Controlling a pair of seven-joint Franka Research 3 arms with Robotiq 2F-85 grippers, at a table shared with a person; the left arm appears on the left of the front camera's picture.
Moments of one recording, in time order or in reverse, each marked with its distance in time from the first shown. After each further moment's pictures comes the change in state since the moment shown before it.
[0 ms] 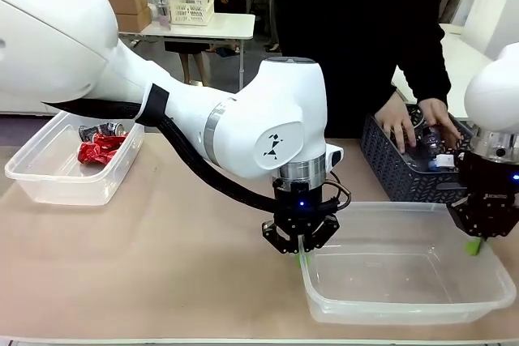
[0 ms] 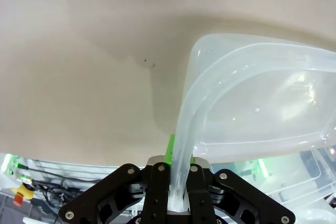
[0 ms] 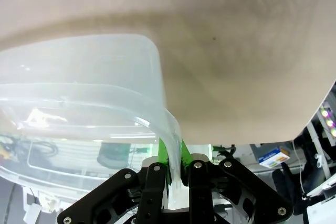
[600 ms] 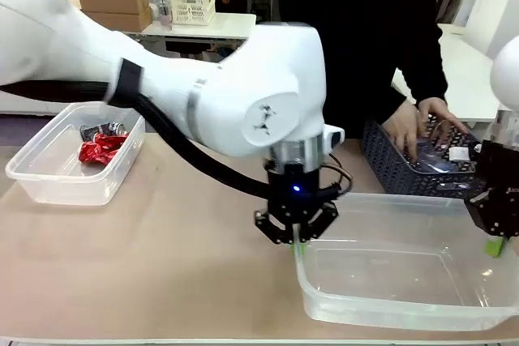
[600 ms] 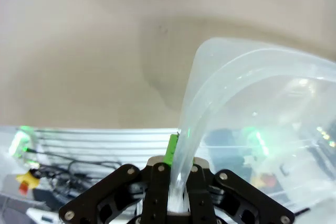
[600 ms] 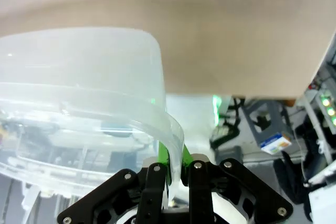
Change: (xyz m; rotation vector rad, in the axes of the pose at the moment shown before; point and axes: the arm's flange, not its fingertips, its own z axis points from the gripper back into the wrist) left arm -0.036 0.014 0.062 -0.012 -0.008 -0.014; right arm -0.069 0.020 0.040 -0.003 0.036 0.002
